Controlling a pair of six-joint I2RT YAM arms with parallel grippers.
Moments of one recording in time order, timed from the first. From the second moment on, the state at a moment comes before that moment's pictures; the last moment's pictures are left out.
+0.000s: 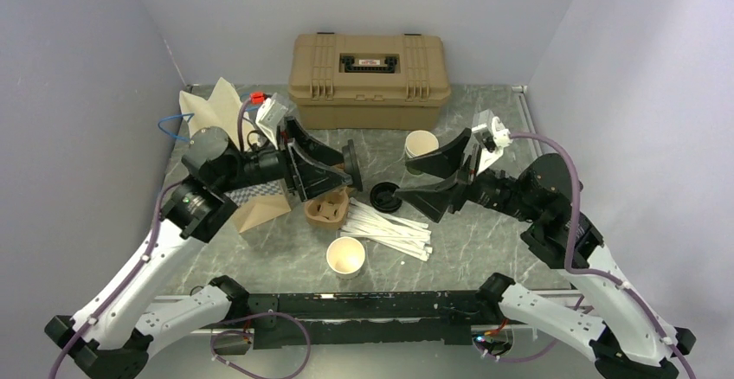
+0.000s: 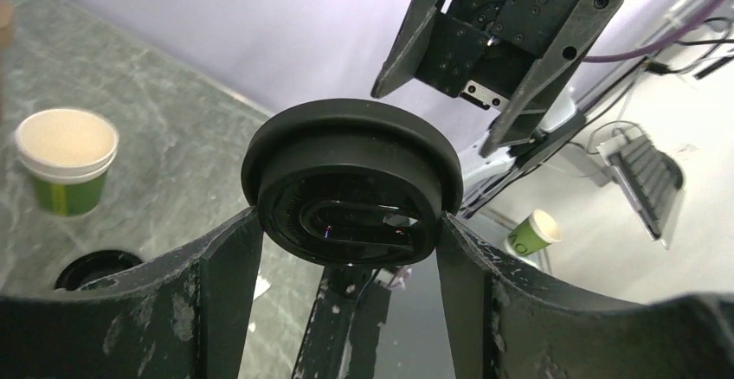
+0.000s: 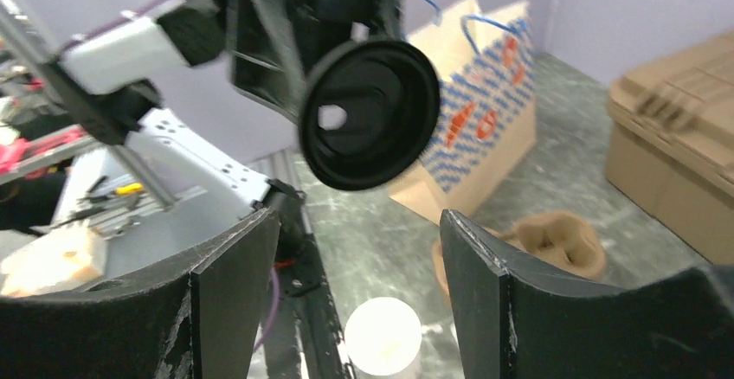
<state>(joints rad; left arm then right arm) -0.61 0.91 1.07 0.03 0.74 -0.63 0.76 0.75 1.15 -0.23 -0.49 0.30</state>
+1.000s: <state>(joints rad) -0.96 1.34 1.63 -1.27 0.14 -0.42 0.76 0.90 0.97 -0.65 0.12 0.24</state>
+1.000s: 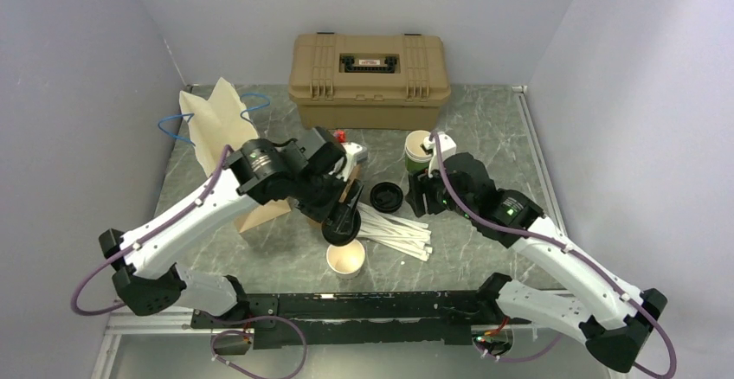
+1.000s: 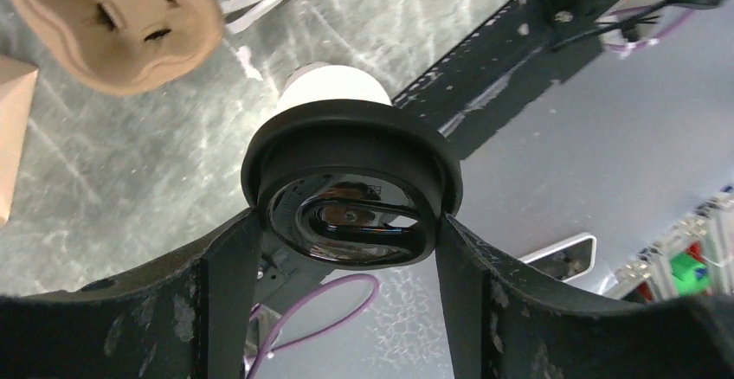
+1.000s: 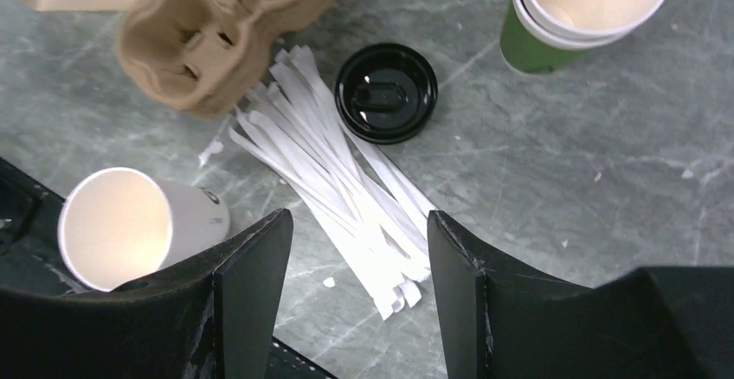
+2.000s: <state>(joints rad) -1.11 1.58 1.50 -1.27 -0.04 -0.54 0.77 0.98 0.87 -0.68 0.29 0.38</state>
